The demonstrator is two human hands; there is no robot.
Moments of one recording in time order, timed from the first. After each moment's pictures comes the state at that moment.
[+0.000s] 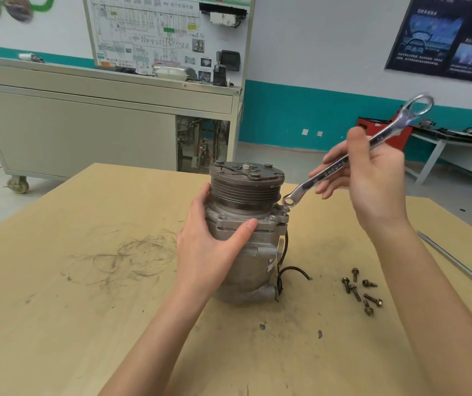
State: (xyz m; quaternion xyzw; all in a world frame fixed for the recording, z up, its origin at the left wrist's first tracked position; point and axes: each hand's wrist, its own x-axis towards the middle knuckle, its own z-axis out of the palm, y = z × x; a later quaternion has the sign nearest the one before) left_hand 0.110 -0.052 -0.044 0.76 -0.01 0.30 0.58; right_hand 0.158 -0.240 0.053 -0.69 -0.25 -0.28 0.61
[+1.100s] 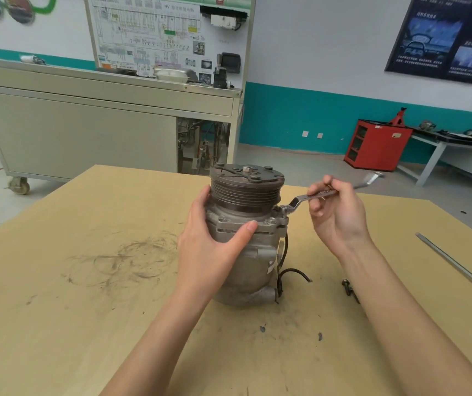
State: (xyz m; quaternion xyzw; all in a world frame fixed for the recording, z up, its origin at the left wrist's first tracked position) left_hand 0.111 -0.051 -0.044 0.75 -0.01 0.30 0.59; right_hand 0.188 -0.239 0.003 -0.46 -0.10 -0.04 0.88
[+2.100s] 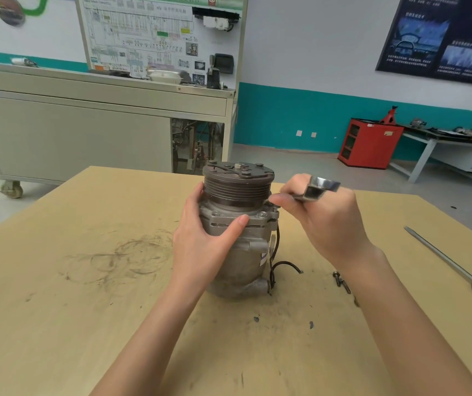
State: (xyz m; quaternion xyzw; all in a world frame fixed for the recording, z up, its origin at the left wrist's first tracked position) left_hand 0.112 -0.051 -0.046 0.76 -0.01 0.30 0.57; right_hand 0.130 -0.220 0.026 -0.71 -0.40 -0.56 0.14
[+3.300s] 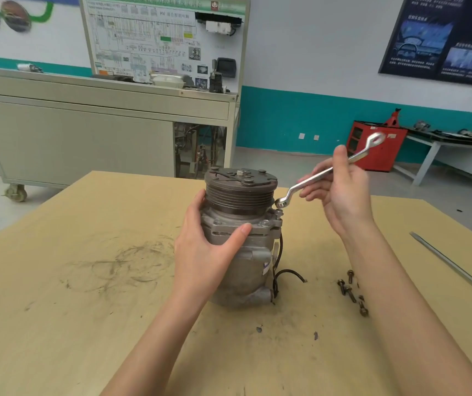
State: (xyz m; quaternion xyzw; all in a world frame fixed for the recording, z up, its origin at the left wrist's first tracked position) left_hand 0.112 -0.051 -0.047 0.76 -0.01 0.30 0.58; right_hand 0.189 -0.240 0.030 -0.61 -0.15 -0.19 0.75
